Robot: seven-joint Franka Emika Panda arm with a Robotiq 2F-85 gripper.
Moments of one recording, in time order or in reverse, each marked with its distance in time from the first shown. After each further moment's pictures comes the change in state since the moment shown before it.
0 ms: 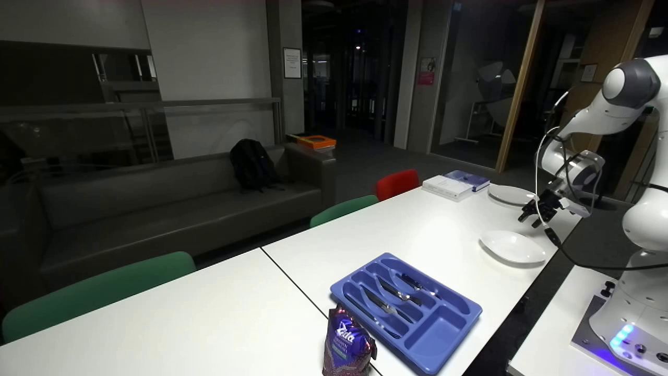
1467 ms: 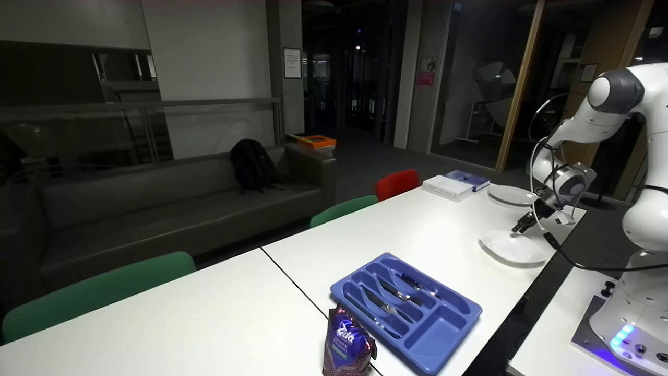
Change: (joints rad) arm 0.002 0.098 0.059 0.013 0.208 0.031 -0.529
